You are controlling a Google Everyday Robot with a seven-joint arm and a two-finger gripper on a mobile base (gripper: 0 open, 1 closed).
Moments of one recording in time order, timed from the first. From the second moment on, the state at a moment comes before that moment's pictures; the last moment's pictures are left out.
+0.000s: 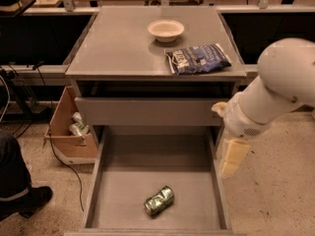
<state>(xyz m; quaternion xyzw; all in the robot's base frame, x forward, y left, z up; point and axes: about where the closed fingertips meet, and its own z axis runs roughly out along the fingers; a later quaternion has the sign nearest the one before) 0.466 -0.165 0.793 -0.67 0.72 0.04 0.16</state>
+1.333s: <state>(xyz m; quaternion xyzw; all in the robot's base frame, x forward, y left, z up) 0.481 -0.114 0.627 -0.72 0.67 0.11 0.16</state>
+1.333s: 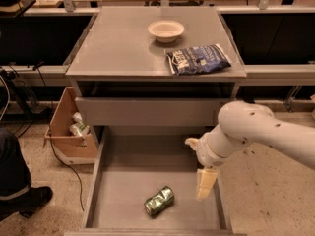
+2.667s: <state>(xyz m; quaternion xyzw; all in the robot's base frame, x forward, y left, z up) 0.499 -0.089 0.433 -0.76 0.61 0.15 0.18</state>
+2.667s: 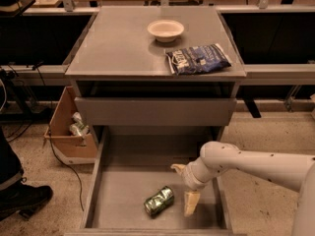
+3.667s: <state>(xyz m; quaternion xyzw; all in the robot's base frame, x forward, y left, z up) 0.514 -0.059 0.356 -0.73 0.62 0.24 0.17</state>
